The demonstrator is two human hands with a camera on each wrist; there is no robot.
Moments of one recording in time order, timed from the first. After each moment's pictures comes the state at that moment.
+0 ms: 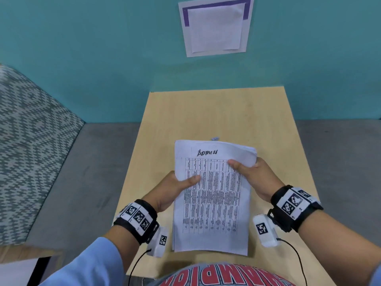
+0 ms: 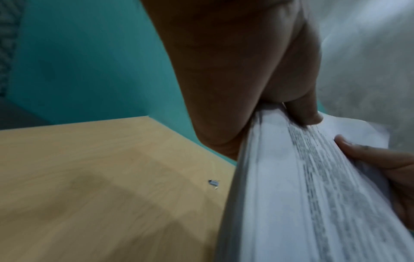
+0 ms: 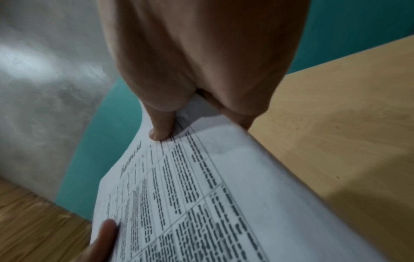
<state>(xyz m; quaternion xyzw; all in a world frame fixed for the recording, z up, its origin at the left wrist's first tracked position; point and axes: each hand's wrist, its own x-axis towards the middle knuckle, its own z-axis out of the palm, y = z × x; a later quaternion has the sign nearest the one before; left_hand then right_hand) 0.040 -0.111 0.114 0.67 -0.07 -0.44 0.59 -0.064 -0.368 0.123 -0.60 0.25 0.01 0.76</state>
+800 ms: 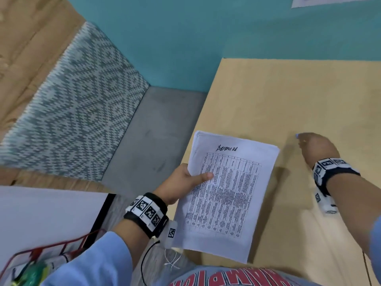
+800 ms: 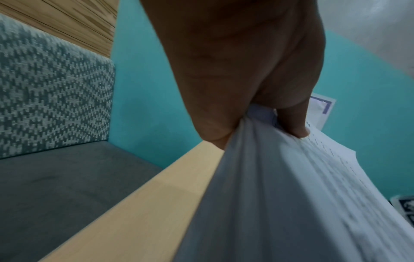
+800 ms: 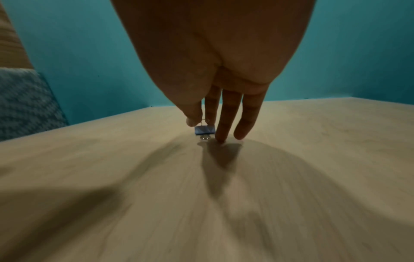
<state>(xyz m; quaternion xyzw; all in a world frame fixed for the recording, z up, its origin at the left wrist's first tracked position) 0.096 0.025 0.116 0.77 0.05 -0.37 0.52 0.127 -0.382 -0.031 -0.96 0.20 0.12 0.19</state>
